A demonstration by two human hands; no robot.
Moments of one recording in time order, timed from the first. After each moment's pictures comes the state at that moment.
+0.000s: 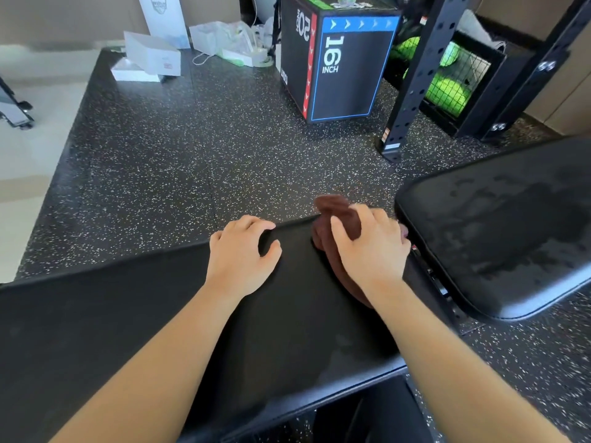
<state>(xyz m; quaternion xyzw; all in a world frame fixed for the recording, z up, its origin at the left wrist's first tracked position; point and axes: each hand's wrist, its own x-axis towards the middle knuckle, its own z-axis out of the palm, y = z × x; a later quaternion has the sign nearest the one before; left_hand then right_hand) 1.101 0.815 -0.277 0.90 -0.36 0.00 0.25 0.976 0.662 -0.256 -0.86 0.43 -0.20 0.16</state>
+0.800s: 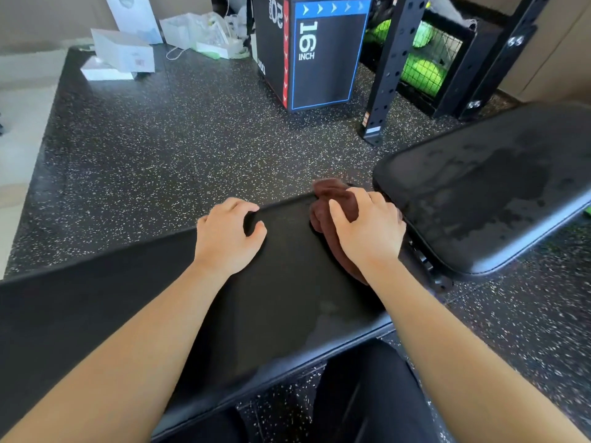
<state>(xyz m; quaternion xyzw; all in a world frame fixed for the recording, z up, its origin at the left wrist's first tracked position) 1.099 0.815 -0.272 0.89 -0.37 0.00 0.25 0.950 0.657 -0.258 -0.85 0.45 -0.20 0.16</state>
